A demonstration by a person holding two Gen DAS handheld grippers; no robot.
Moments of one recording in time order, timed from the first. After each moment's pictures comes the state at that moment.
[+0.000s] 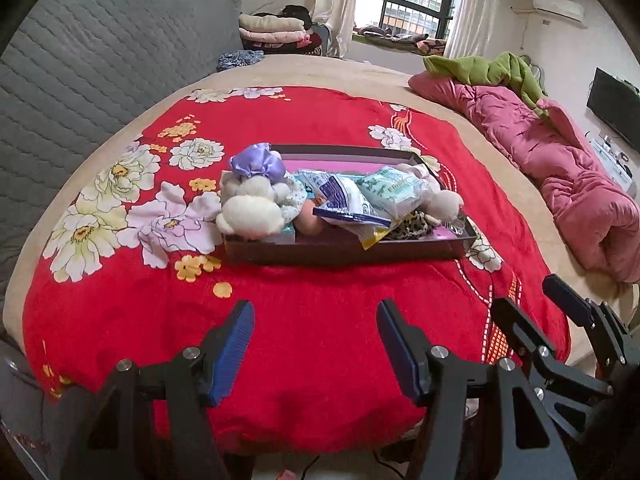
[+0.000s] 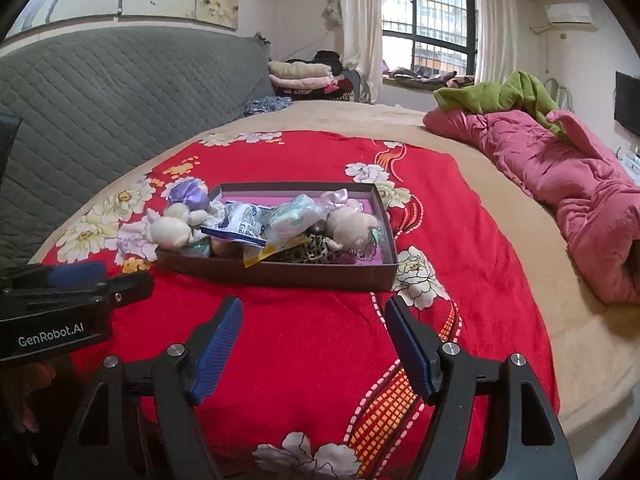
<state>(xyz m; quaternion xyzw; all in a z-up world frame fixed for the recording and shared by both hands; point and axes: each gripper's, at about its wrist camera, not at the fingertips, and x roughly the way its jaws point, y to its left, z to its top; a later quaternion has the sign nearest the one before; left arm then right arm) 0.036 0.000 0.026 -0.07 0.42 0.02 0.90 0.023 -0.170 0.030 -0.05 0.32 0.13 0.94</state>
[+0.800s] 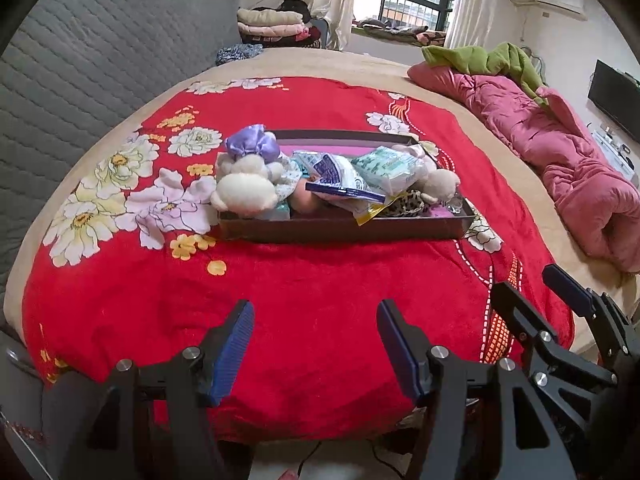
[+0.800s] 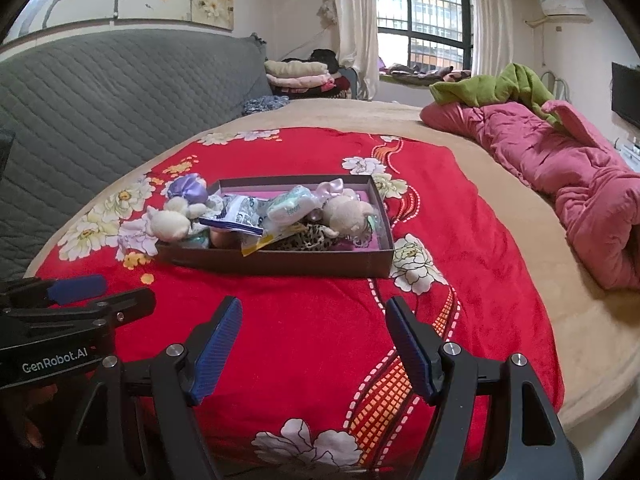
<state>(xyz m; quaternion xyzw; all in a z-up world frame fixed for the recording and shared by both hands) 0.028 -0.009 0.014 -0.07 0.43 0.02 0.90 0.018 -0.177 0.021 -0.04 0.33 0.13 0.94</state>
